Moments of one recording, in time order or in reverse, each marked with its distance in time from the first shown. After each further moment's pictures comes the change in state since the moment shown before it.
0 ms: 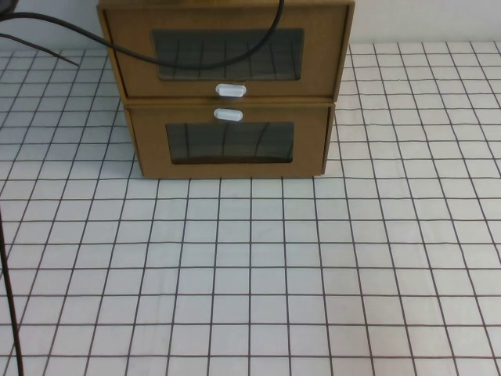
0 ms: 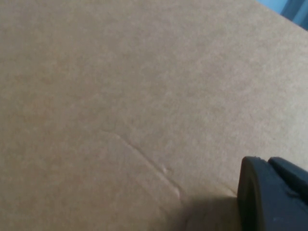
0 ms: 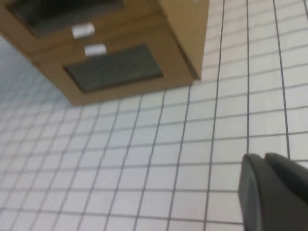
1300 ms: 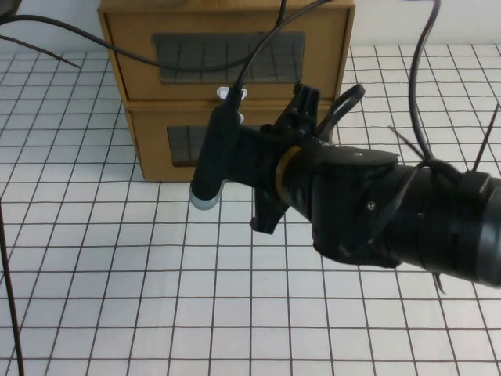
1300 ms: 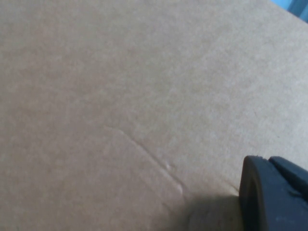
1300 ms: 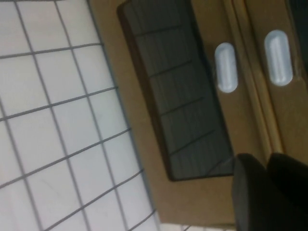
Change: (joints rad) right arm 0.885 1.261 -0.842 -1.781 -0.059 0.533; left arm 0.000 0.000 -0.002 0.034 0.005 -0.026
